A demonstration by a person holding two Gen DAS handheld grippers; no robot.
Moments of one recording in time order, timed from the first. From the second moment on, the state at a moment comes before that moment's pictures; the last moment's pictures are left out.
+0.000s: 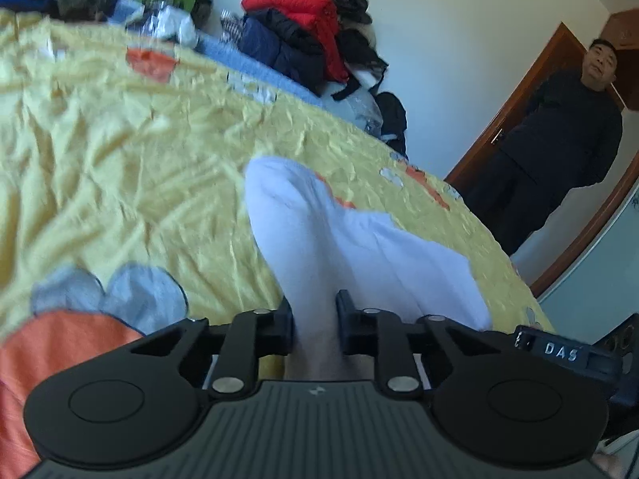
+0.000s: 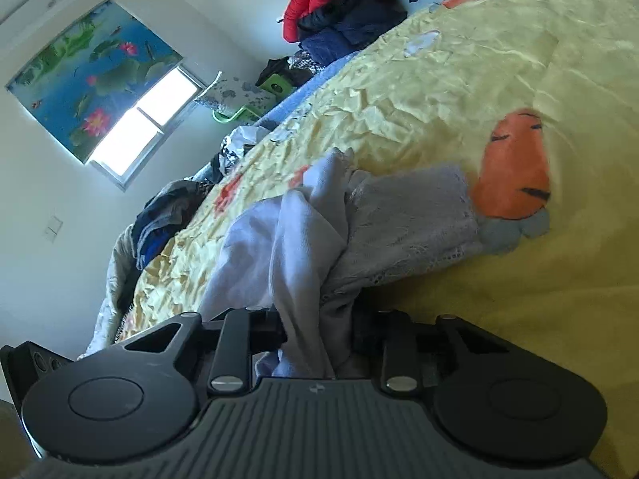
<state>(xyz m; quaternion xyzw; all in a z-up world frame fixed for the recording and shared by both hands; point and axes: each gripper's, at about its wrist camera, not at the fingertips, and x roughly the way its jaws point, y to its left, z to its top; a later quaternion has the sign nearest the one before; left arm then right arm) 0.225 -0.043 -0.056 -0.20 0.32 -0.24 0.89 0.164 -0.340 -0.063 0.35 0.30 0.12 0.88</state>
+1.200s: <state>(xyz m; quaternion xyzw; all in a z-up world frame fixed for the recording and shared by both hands) 0.138 -0.024 -0.034 0.00 0.32 -0.08 0.95 0.124 -0.217 -0.020 0.02 0.29 0.05 0.96</state>
